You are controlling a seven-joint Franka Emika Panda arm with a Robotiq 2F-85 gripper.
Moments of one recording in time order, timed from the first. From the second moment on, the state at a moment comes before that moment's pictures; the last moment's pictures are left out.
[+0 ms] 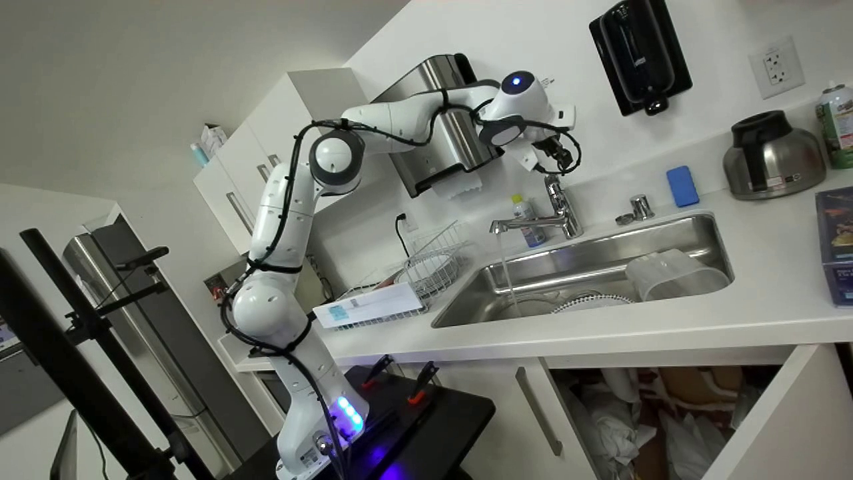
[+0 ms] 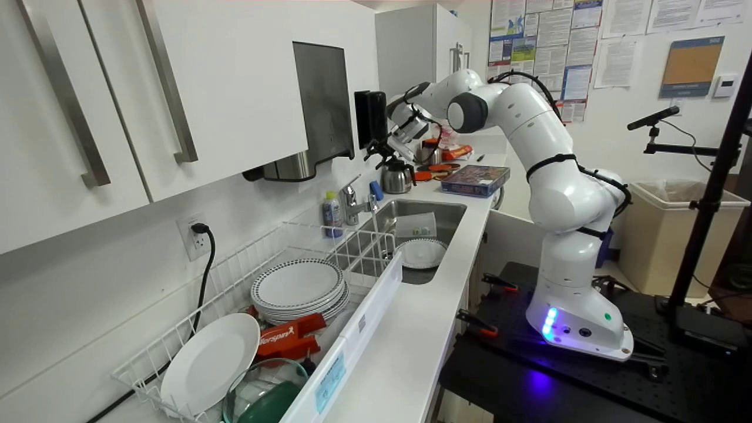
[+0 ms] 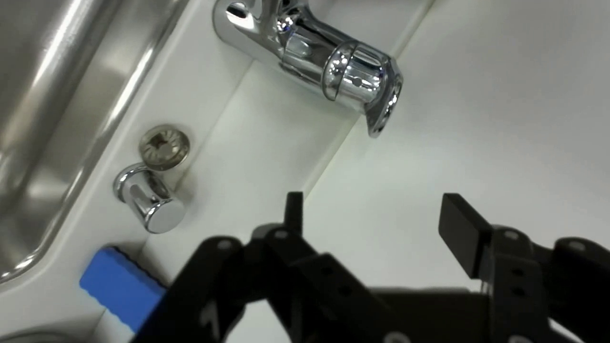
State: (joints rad) arm -0.37 0.70 -0.20 -1.26 1.06 2.29 -0.36
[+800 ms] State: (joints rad) arm -0.34 0.46 -0.33 -1.43 0.72 2.02 -0.29
